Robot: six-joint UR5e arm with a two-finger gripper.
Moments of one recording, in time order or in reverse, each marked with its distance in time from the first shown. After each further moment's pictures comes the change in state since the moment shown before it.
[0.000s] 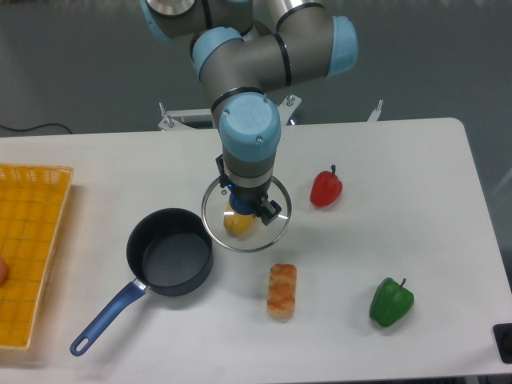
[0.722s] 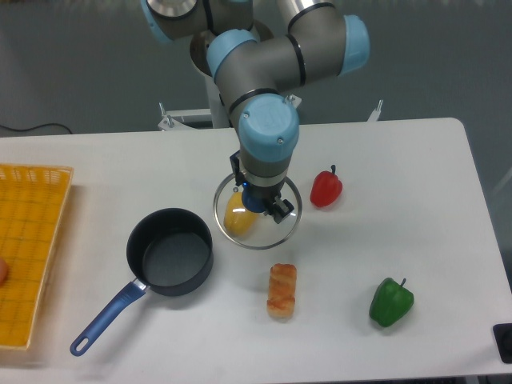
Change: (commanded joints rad) arm 0.072 -0.002 -0.017 0.008 0.000 0.109
